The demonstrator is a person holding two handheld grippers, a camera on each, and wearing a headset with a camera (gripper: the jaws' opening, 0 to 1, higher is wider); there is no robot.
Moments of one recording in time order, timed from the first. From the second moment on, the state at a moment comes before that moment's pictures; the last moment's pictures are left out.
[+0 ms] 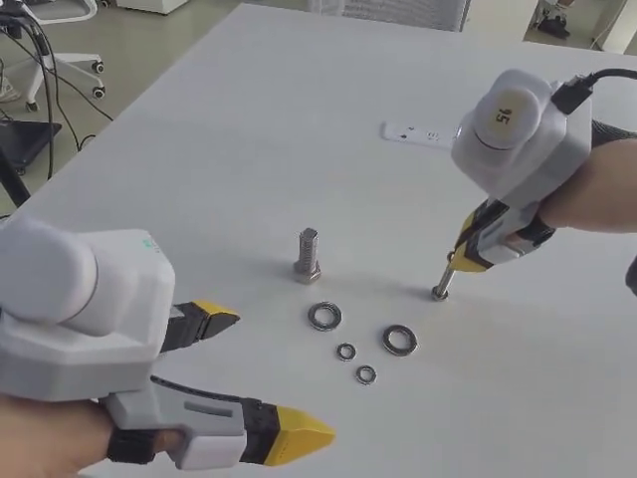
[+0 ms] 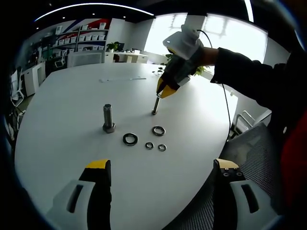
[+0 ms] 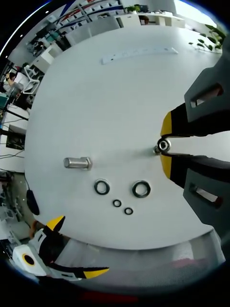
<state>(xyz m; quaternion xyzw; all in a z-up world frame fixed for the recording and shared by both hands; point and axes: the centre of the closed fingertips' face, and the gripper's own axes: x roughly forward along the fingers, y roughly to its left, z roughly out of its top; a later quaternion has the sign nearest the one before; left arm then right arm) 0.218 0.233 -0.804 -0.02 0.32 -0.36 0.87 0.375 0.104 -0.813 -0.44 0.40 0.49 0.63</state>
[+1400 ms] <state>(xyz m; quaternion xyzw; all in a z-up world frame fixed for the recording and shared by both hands) 0.217 0.234 -0.807 -0.02 0.33 -0.35 0.87 0.380 0.101 -0.847 -0.43 0.43 0.50 0.62</state>
